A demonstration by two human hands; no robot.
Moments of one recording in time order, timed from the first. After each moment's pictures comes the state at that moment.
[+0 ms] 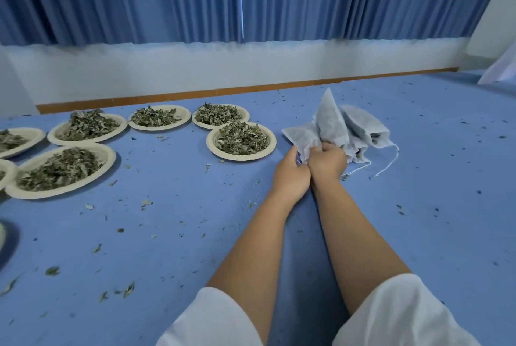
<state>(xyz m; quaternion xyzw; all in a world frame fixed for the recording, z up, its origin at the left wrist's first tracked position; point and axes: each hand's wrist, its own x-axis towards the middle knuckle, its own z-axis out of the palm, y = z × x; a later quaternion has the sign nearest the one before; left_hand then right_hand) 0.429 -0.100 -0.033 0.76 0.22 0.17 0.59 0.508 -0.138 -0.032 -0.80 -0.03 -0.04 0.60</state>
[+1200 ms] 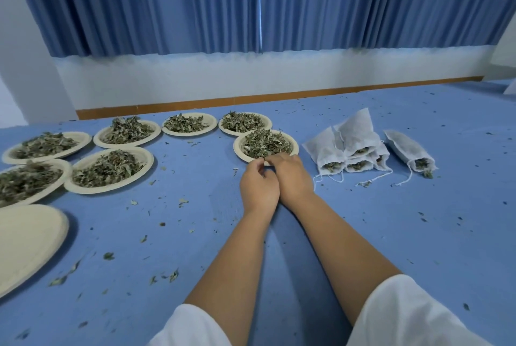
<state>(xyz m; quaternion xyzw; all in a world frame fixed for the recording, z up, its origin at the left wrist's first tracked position) 0.364 -0.047 -0.038 0.68 0.35 0.37 0.53 0.436 -0.083 -0.035 -0.88 -0.41 -0.07 0.21</state>
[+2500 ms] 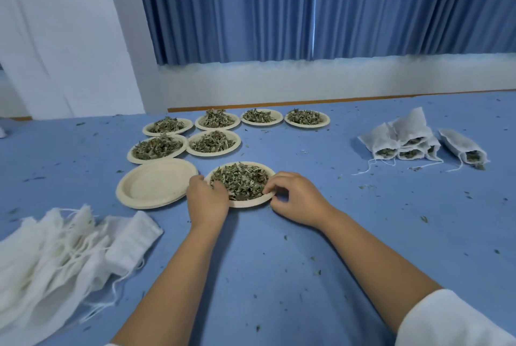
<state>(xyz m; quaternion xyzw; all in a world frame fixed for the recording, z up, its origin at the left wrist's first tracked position) 0.092 -0.007 -0.018 0.65 0.54 0.37 0.37 0.254 -0.109 -0.033 -0.69 -0.63 0.02 0.35</state>
